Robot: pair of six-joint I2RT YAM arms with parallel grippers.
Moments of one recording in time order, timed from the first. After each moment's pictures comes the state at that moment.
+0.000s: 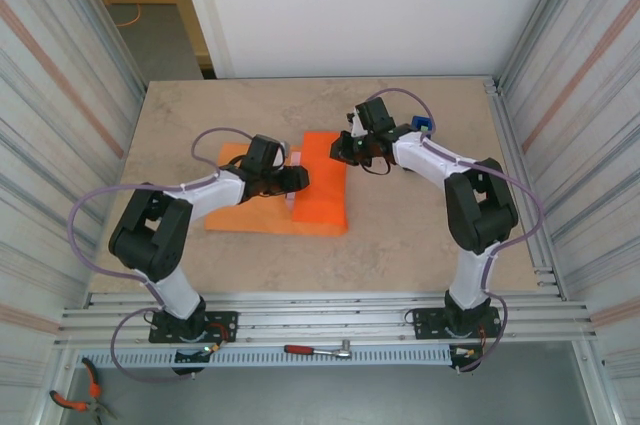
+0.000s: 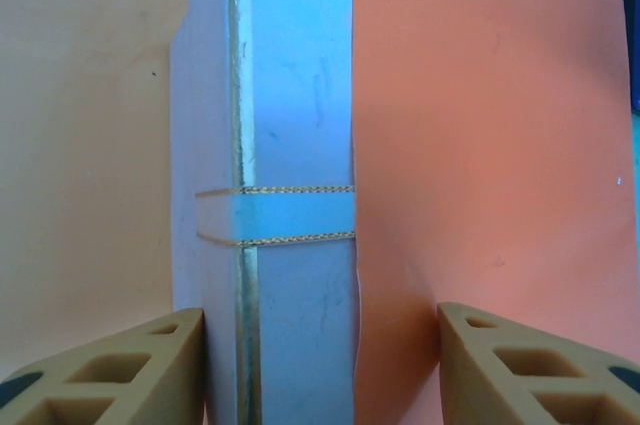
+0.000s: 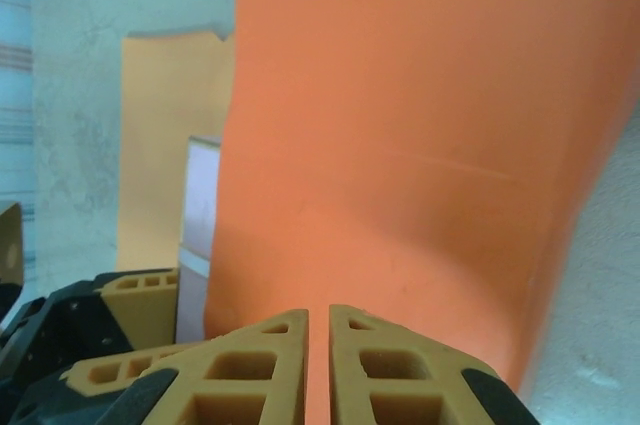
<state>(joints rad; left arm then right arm) -0.49 1.69 0.95 -0.12 0.23 -0.58 0.47 1.89 1.38 -0.38 -0.40 0.65</state>
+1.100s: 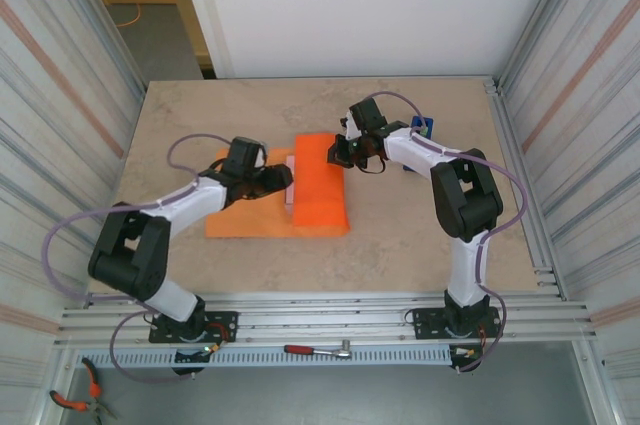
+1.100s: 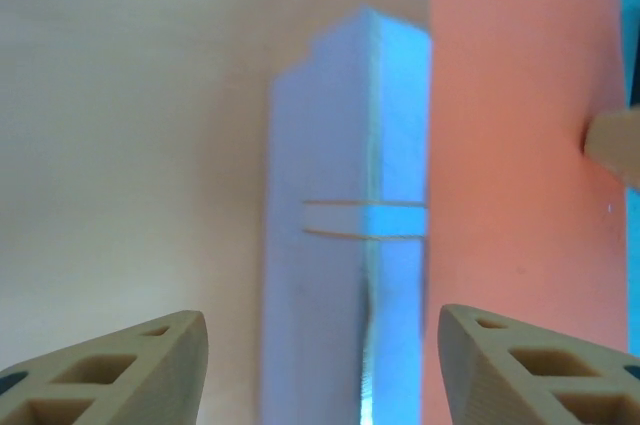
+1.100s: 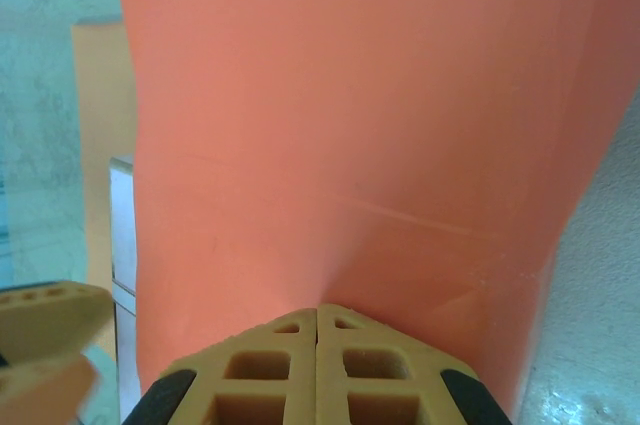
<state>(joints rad) -0.38 1.51 0.86 -0.20 0.20 -0.65 0.47 2.00 1.45 -0.42 -0.45 0.60</state>
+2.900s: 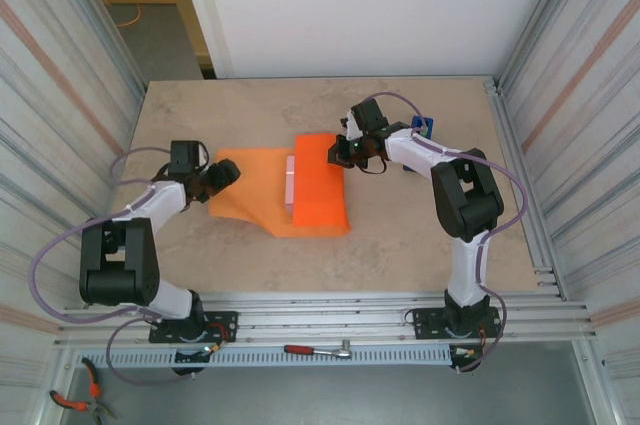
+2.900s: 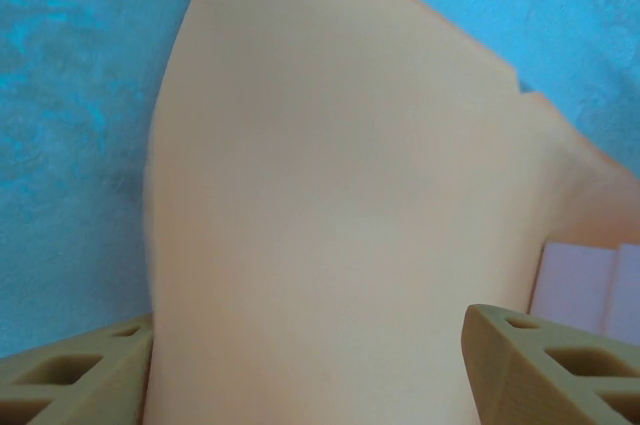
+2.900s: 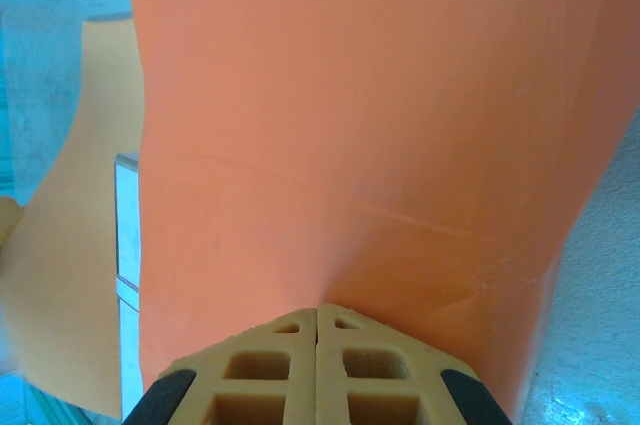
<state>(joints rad) -0.01 1.47 0.79 -0.24 0.23 -0.55 0.46 2.00 1.44 -0.40 -0.47 0.59</state>
